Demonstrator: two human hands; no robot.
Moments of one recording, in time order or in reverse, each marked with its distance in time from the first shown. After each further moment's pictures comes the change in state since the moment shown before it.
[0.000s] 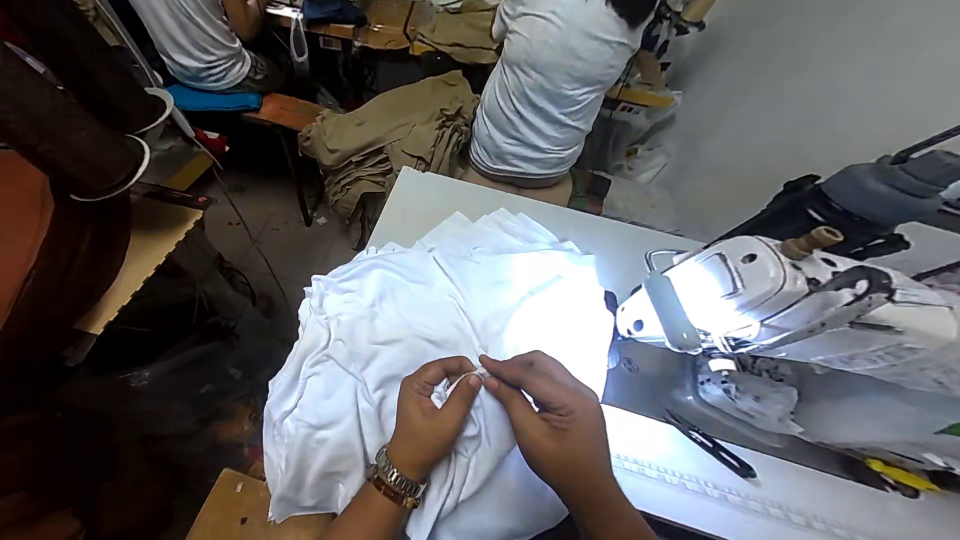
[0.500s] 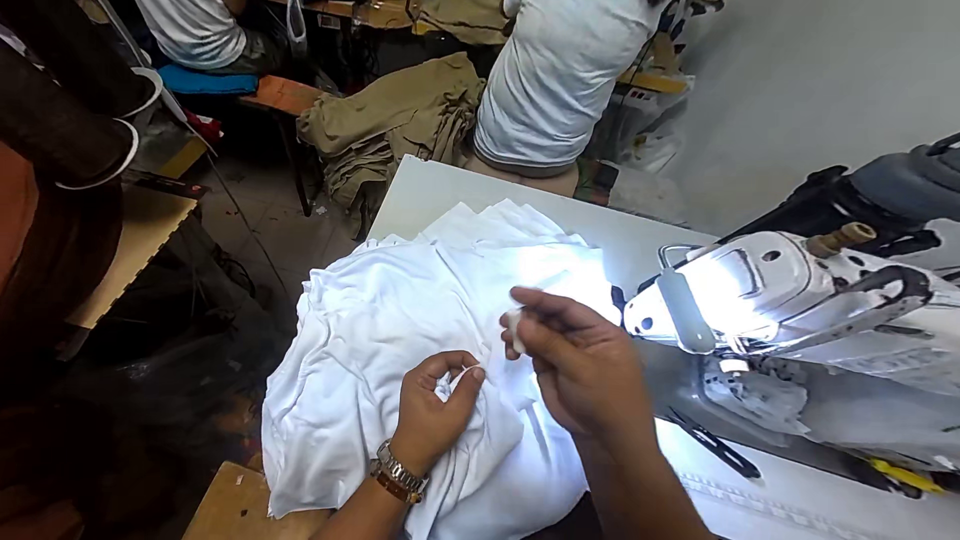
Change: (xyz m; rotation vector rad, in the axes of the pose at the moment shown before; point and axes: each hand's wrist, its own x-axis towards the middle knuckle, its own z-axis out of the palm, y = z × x) left_hand 0.004 -0.003 0.002 0.060 0.053 -0.067; right_hand 0.048 -0.001 -0.012 0.630 -0.048 0.339
